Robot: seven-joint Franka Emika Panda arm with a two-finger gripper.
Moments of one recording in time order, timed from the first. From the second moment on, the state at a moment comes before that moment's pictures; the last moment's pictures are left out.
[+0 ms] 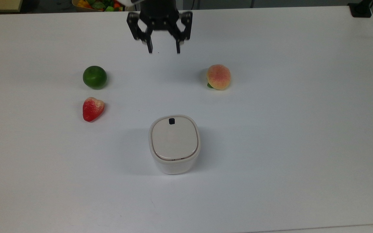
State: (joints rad) arm 0.12 0.10 0.00 -1.62 0.06 1.89 0.09
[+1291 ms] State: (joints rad) arm 0.07 -0.03 -0.02 -1.62 0.06 1.68 -0.05
